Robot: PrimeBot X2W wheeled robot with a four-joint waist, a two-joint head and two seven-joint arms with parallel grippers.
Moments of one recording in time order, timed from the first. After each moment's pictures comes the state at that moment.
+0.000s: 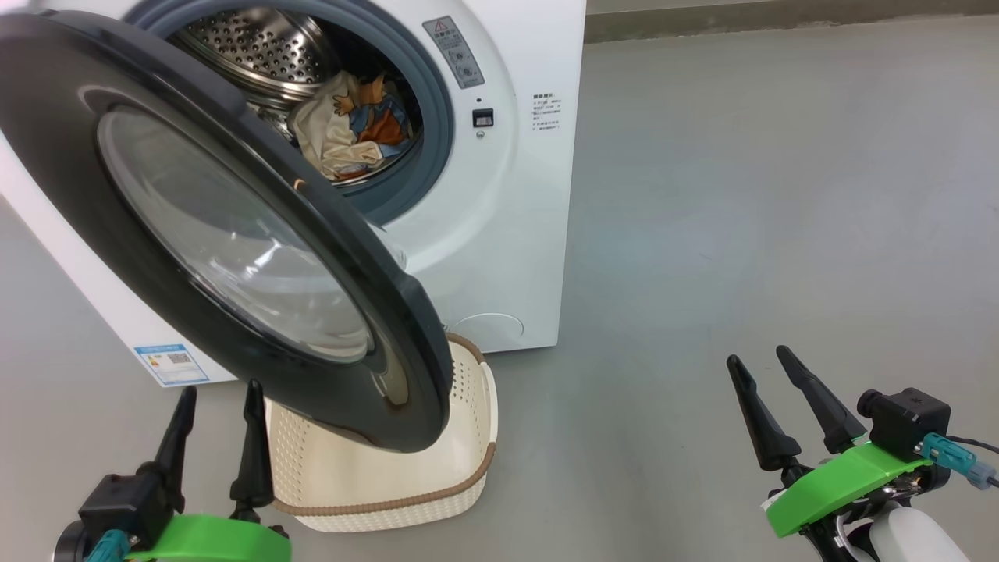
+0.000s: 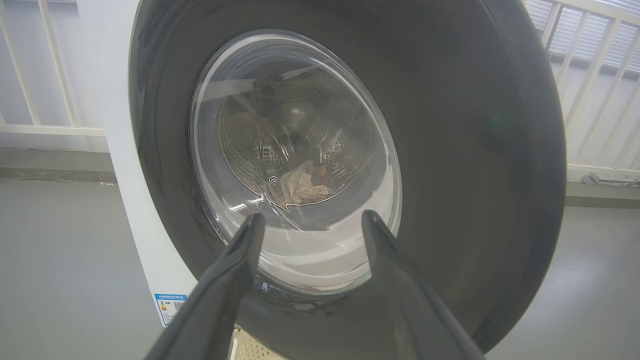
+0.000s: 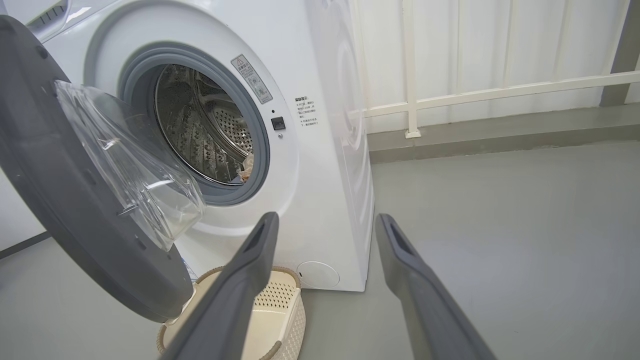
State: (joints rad) left arm -0.06 0.05 -0.01 0.13 -0.24 -0.11 -0.26; right arm -0.19 -0.27 0.27 0.36 0.55 0.13 -0.25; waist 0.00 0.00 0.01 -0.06
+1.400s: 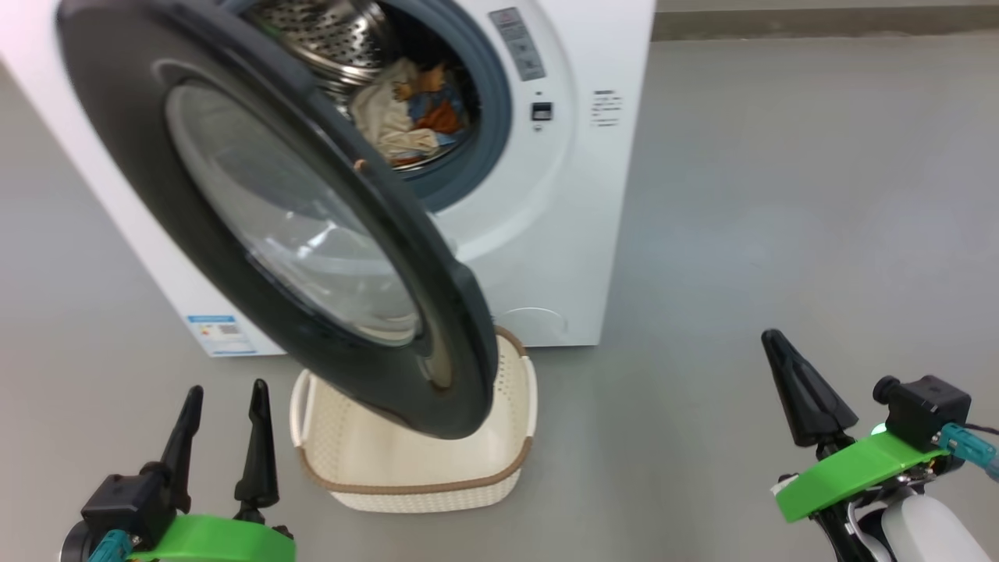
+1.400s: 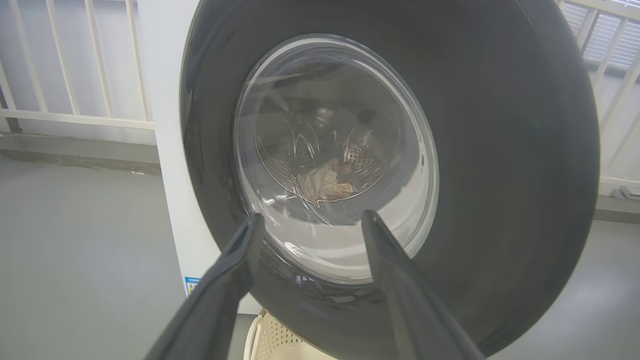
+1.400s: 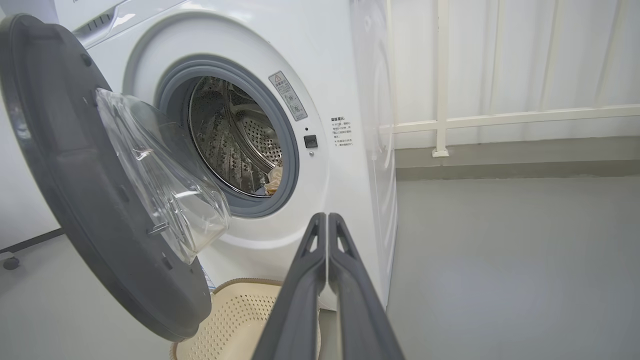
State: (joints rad) left arm -0.06 0.04 -0.01 0.13 -0.26 -0.12 -0.26; right arm -0.19 -0.28 0.24 0.32 0.52 0.13 -0.25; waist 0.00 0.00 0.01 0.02
